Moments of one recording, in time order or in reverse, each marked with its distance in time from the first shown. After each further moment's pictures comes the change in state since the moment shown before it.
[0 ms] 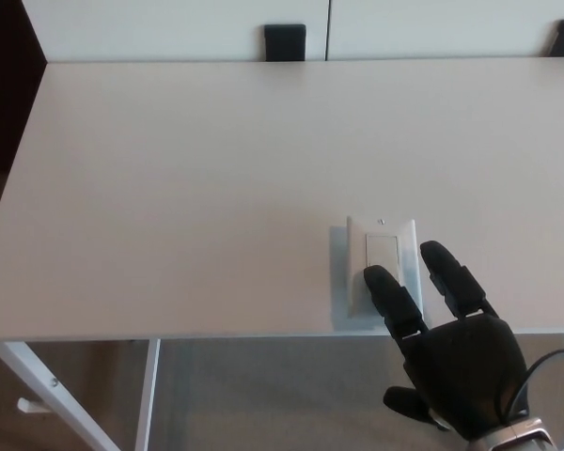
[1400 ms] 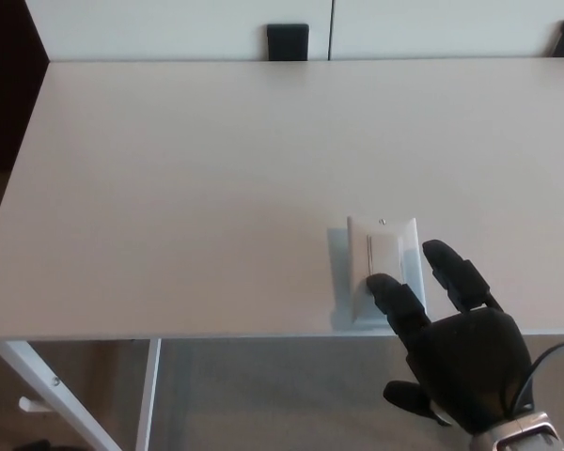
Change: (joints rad) left_arm -0.021 0.020 -0.004 -0.010 0.007 -0.001 0.000; right_arm -0.001 -0.027 0.007 -0.074 0.042 0.011 0.054
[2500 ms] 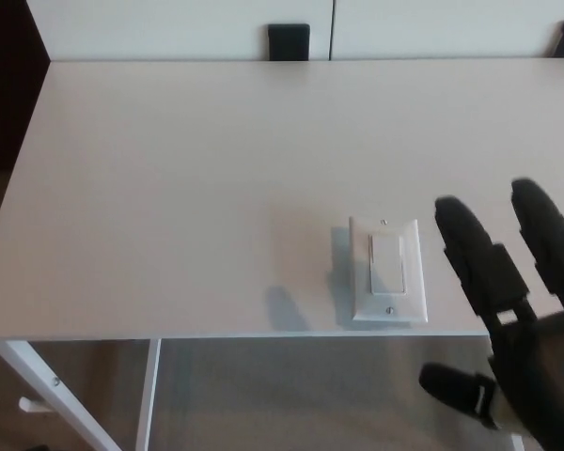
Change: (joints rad) left_arm 0.004 0.003 -0.003 0.017 0.002 0.000 -0.008; right_arm 0.365 -0.073 -0.251 -0.588 0.133 -0.152 -0.039
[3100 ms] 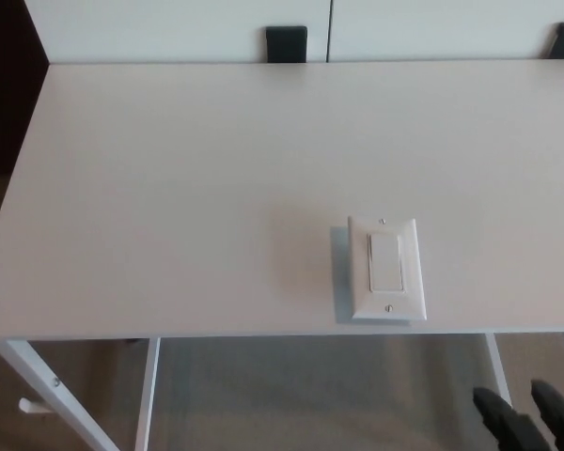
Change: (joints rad) left_arm 0.034 -0.001 0.002 0.001 0.001 -0.001 0.001; right_arm 0.111 0.002 -0.044 0.620 0.202 -0.227 -0.140
